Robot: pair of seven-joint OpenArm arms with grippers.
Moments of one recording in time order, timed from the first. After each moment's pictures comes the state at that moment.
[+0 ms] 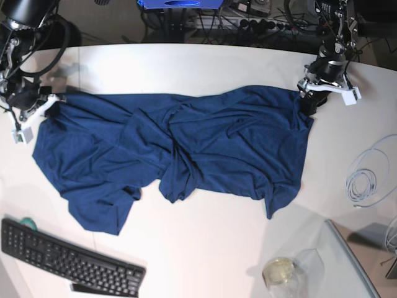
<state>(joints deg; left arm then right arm) 18.3 -12.2 -22.5 64.8 -43.8 -23.3 10.6 -7.2 6.5 34.2 81.7 16.6 35.0 -57.3</state>
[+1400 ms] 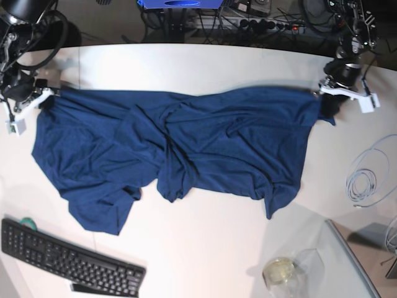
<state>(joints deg) 24.4 -13.8 -26.3 84.3 -43.5 -17.8 17.9 -8.4 6.3 38.1 80.8 16.9 34.9 -57.4</state>
